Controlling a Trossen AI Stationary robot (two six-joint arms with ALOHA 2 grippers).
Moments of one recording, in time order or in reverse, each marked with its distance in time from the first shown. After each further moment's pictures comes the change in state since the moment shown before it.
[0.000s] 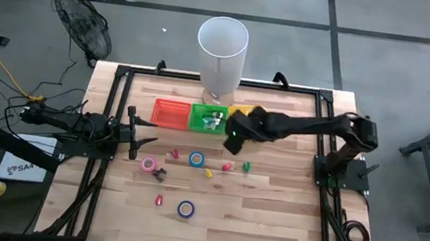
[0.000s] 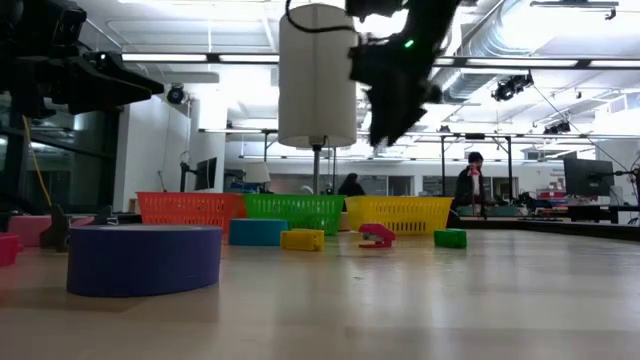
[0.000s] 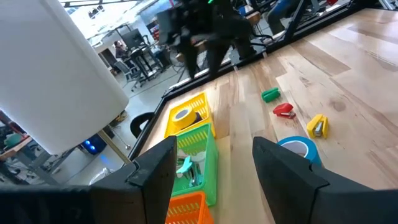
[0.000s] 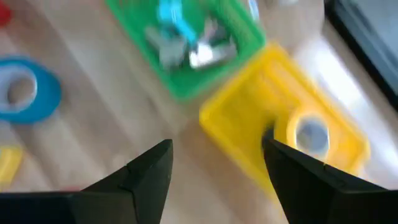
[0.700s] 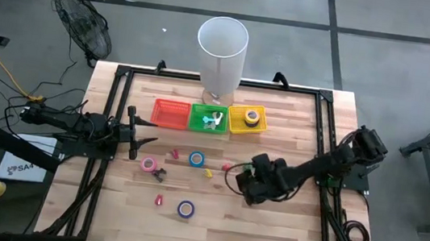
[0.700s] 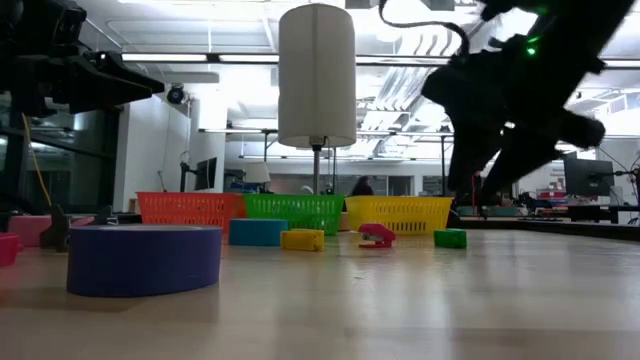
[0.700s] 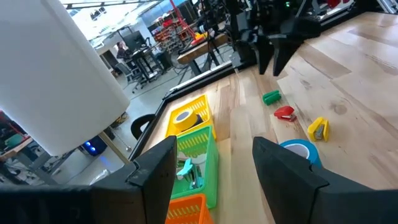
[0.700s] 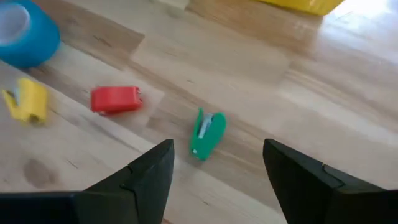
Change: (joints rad) left arm 0.000 0.000 -0.002 0.015 0.000 0.000; right arm 0.469 -0.014 -0.356 0.107 0.260 1.015
